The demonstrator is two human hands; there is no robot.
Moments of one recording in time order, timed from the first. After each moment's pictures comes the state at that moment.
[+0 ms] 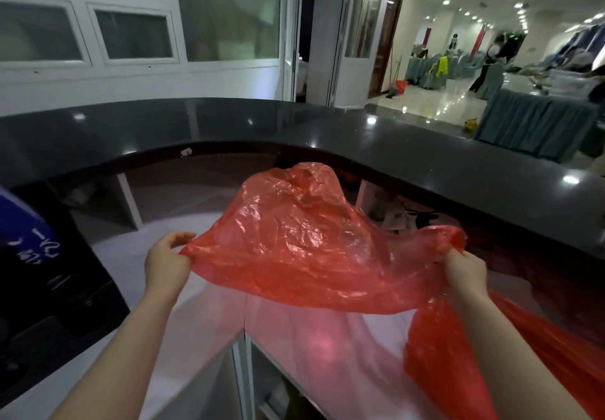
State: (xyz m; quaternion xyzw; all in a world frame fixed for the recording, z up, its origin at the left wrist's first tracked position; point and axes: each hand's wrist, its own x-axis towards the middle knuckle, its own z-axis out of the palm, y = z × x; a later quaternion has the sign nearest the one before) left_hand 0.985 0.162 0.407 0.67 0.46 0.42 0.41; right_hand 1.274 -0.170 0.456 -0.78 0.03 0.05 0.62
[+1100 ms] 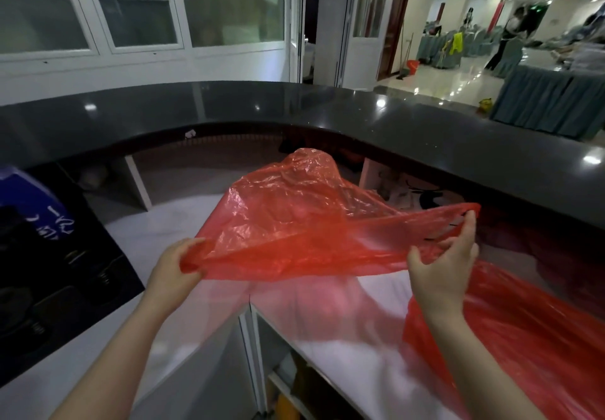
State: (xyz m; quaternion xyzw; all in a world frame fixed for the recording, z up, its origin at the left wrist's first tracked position) left_hand 0.939 0.127 0.380 0.79 0.37 0.29 0.38; right_hand 1.199 -0.173 0.434 -0.79 -0.20 -0.22 0.53
